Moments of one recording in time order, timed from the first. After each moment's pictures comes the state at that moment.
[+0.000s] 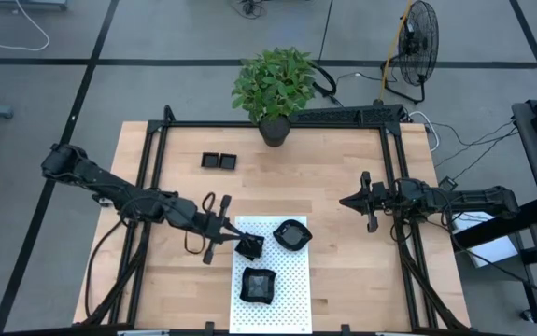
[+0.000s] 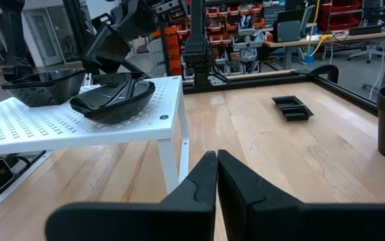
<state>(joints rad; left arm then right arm) -0.35 1.22 0.65 0.37 -0.09 0.19 0.00 0.15 0.02 0.08 -0.03 0.12</state>
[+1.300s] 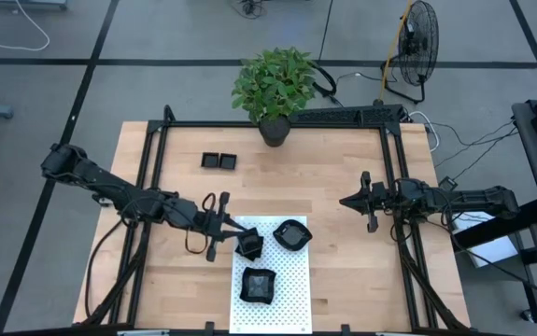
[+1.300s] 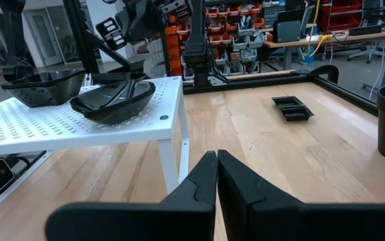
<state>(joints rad) -0.35 1.22 0.65 0.34 -0.18 0.23 0.00 0.15 0.02 0.08 -0.03 0.12</state>
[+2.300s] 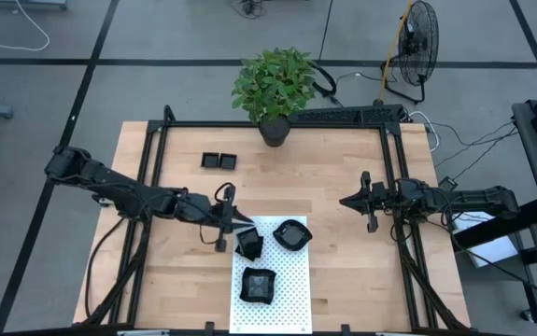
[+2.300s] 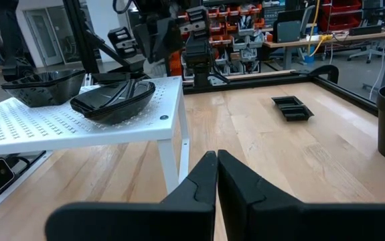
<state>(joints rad) -0.25 1.29 0.65 0.30 -0.15 0.07 0.00 0.15 0.02 0.08 -0.03 0.12</state>
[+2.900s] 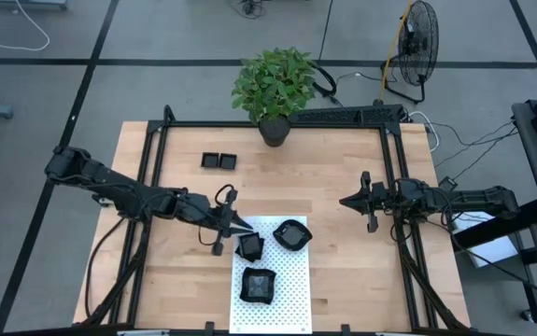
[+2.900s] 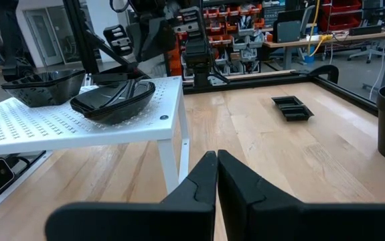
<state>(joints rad) -0.25 1.29 0.65 0.32 -0.05 0.08 0.00 0.15 0.02 0.08 -0.03 0.12</state>
